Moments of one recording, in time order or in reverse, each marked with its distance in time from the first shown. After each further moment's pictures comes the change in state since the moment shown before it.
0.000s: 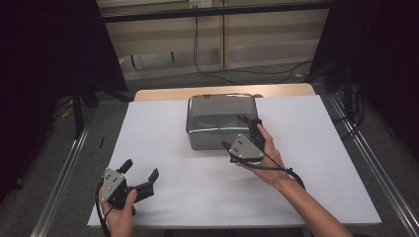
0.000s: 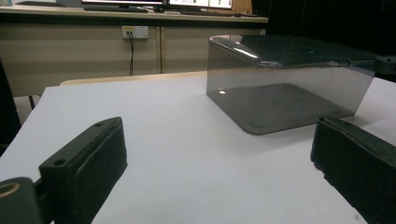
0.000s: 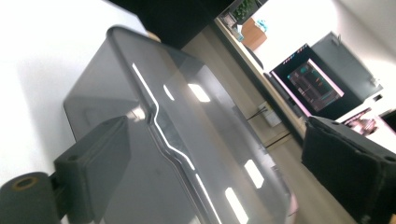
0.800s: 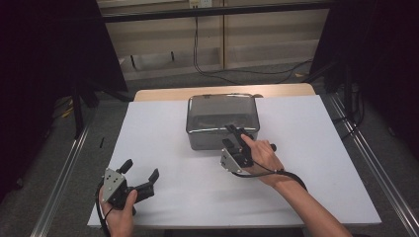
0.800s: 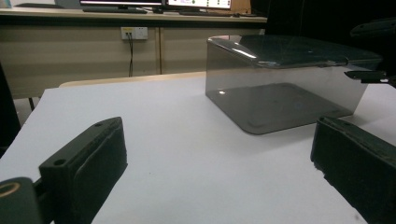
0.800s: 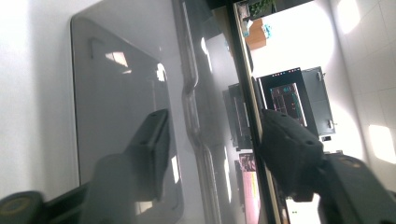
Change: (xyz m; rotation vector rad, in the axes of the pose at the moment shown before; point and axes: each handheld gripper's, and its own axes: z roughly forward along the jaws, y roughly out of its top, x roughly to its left) left arm -0.001 0.000 0.000 0.001 -0.002 0.007; right arm 0.027 0.000 0.013 0.109 -0.018 -0.433
